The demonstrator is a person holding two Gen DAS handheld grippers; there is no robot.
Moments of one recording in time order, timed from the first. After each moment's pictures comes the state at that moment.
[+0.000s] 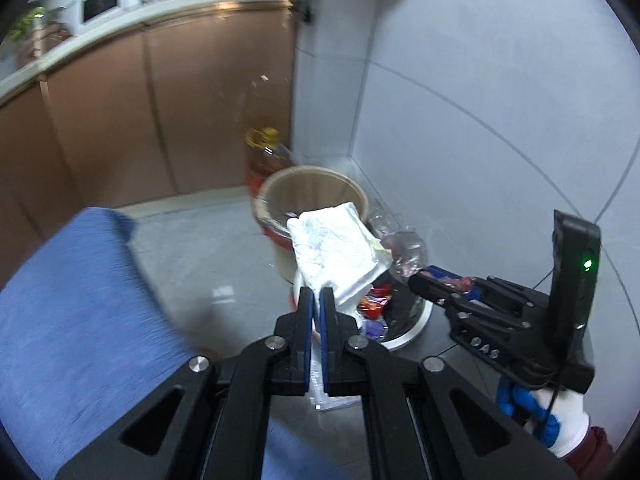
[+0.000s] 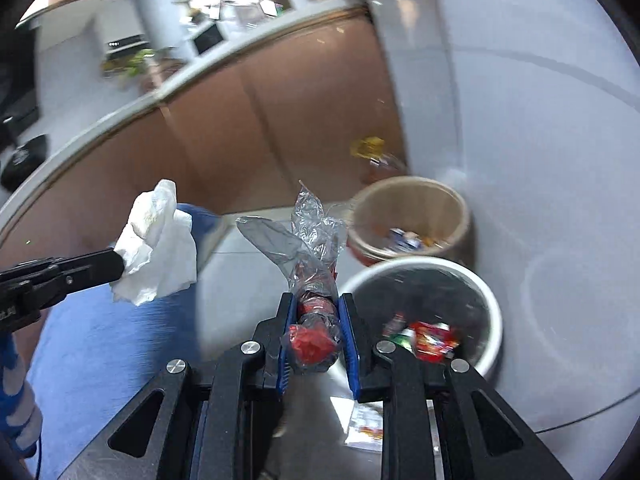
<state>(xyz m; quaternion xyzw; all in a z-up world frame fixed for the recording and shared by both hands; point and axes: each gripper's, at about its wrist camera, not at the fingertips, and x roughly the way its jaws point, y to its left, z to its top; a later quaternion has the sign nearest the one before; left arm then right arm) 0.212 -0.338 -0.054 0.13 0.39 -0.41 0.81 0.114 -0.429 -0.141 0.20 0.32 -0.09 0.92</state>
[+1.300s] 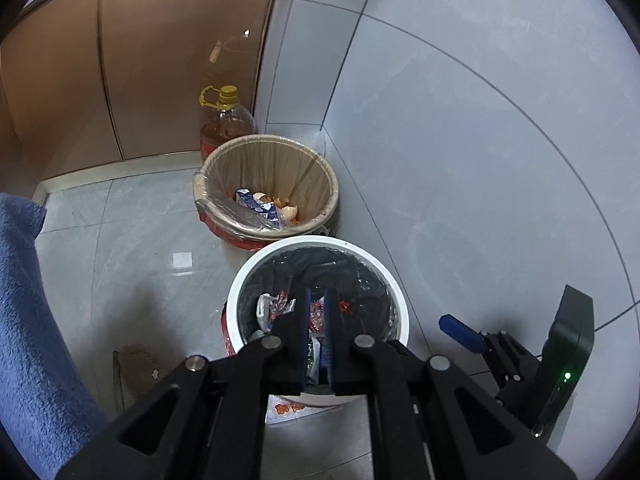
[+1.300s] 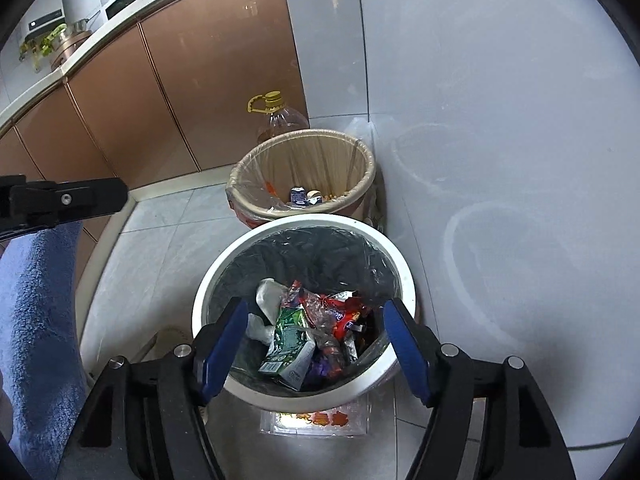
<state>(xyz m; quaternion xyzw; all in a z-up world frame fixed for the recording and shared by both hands) 0.260 -0.435 -0.108 0.08 0.46 -0.43 0.77 0.122 -0.479 -0.195 0.19 0.40 -0.21 0.87</state>
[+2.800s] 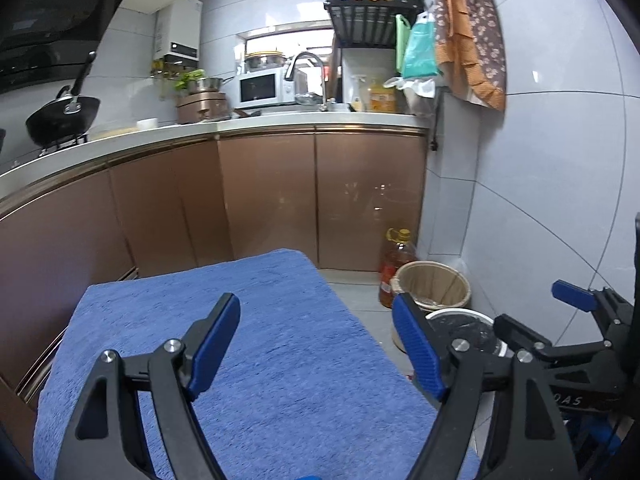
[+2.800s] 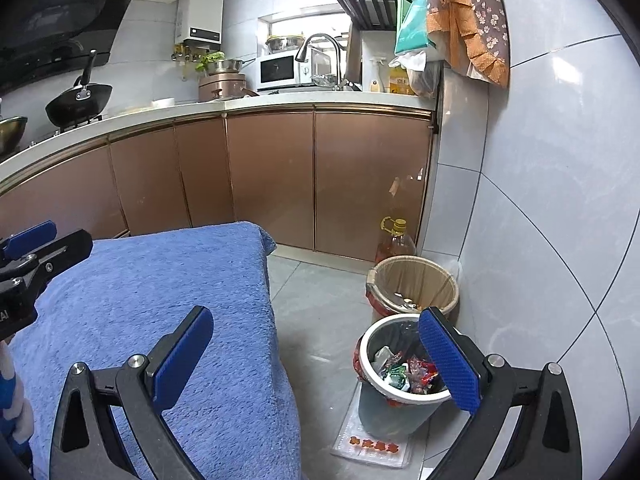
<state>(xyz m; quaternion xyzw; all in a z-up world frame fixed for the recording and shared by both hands) 0.090 -0.102 0.031 0.04 0.21 -0.20 0.96 0.037 -0.248 -0.026 0.04 0.25 -0.09 0.96</state>
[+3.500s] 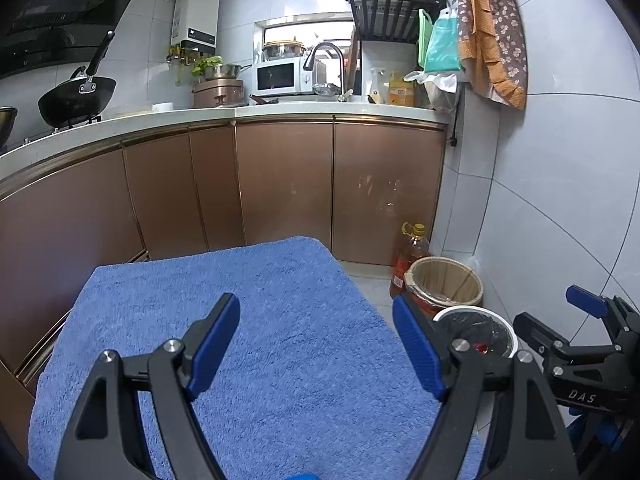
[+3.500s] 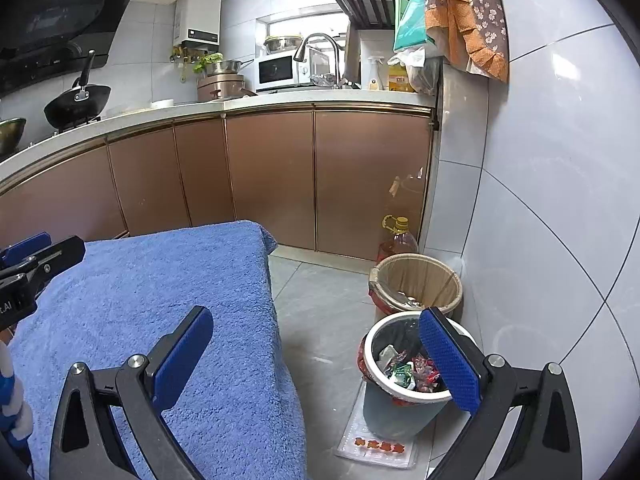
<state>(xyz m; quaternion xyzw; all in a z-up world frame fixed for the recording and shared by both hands) 0.103 -0.086 0.015 0.03 0.23 -0.18 0.96 0.039 -0.251 -0.039 0.04 0.24 -0.10 0.96</state>
